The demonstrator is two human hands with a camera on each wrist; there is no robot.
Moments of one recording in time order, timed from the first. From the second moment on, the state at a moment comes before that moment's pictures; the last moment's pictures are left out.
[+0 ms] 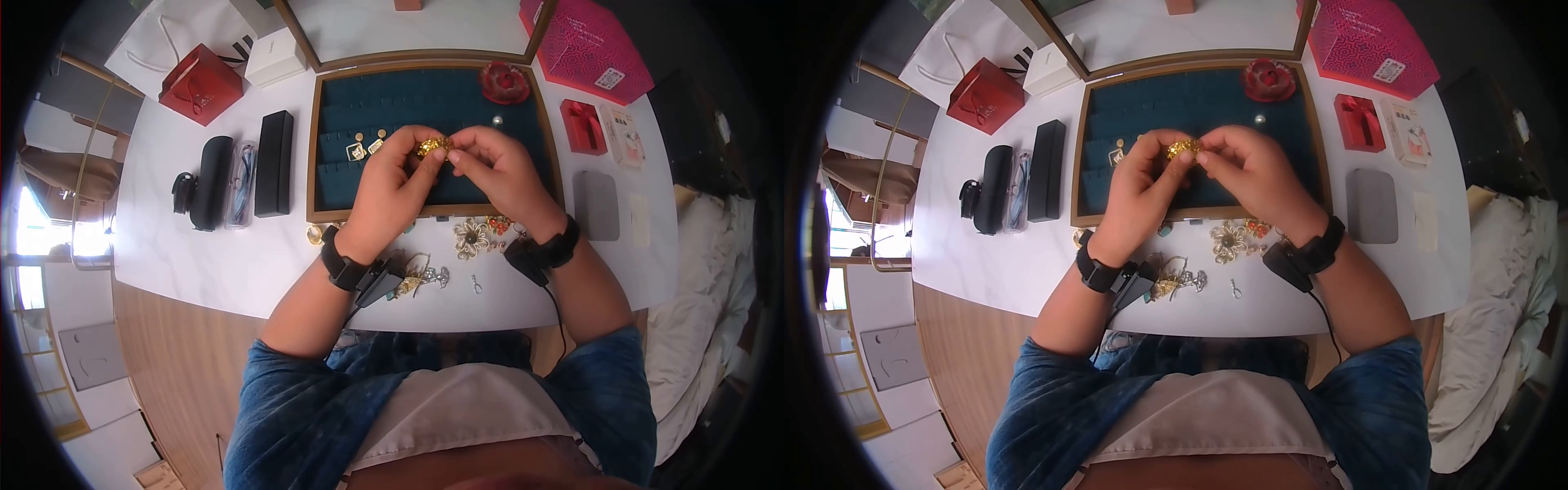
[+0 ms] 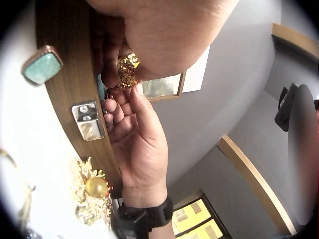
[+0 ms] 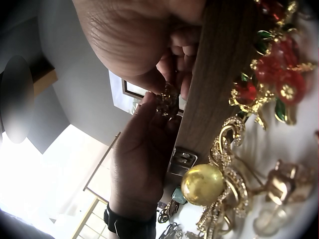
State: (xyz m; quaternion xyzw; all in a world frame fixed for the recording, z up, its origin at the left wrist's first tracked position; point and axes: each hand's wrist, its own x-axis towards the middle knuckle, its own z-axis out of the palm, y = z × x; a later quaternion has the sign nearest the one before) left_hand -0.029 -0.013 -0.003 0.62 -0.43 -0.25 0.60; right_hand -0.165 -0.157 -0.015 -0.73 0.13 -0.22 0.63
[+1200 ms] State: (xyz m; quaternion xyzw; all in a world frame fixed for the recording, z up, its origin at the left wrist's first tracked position) left_hand -0.015 -0.022 -0.021 0.60 -0.40 -0.28 0.64; right_hand -0.166 -0.161 -0.021 -0.71 0.16 -0.35 0.59
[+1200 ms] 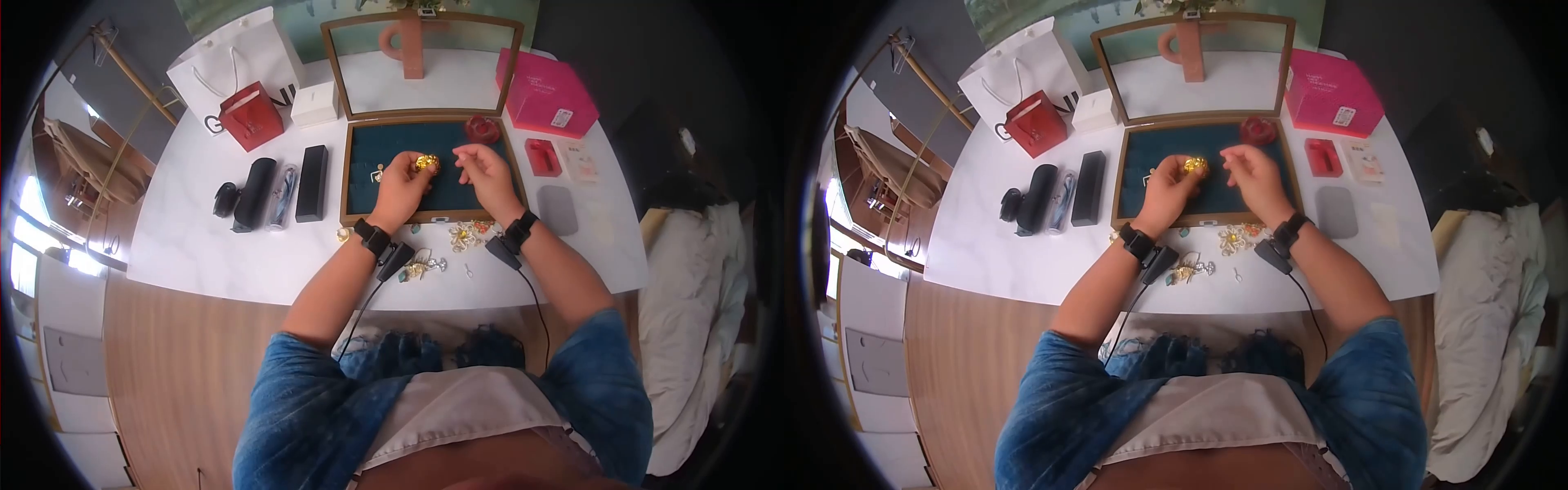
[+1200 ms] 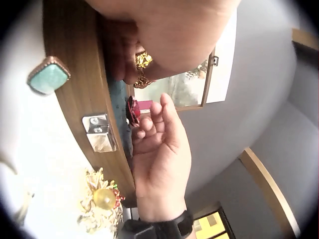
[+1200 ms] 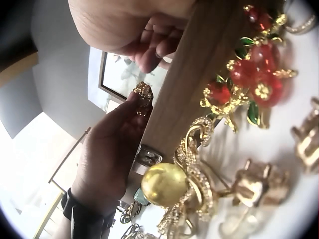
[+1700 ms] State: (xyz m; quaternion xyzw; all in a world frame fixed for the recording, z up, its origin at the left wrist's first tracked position) left_hand -0.011 -0.008 -0.012 0.57 -0.42 -0.28 0.65; right_hand -0.236 0.015 0.006 -0.86 -0.22 -0.02 0.47
